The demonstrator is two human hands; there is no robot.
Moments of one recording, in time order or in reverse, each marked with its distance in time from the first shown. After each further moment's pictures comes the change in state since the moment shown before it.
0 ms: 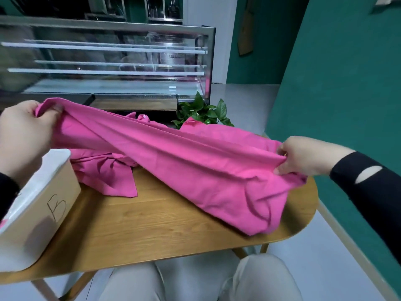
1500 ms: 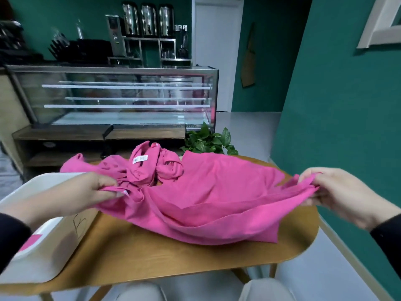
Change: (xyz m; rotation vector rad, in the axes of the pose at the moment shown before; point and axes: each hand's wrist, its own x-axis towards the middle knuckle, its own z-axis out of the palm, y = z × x) left_hand -0.067 0.026 -0.029 0.417 -0.846 0.374; right_hand -0.083 0.038 0.011 1.385 0.143 -0.104
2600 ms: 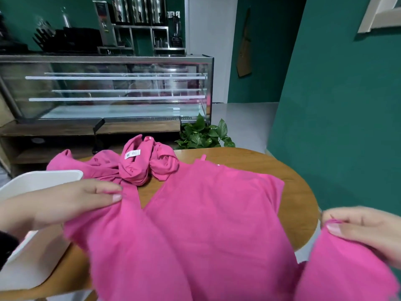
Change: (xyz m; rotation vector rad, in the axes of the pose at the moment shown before) left_hand 0.005 -0.004 0.019 -0.438 -0.197 -0.064; right_hand -0.057 0.031 -0.025 -0.158 -0.409 0.218
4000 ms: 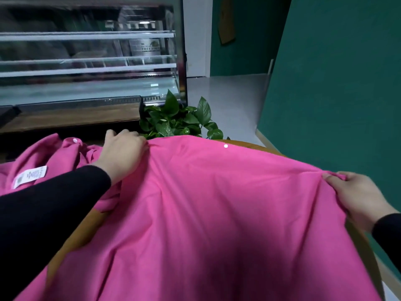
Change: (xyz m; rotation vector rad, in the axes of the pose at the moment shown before) left_hand 0.437 -0.014 0.058 1.111 0.593 0.296; right_hand 0.283 0.139 -0.182 -0.128 1.088 0.207
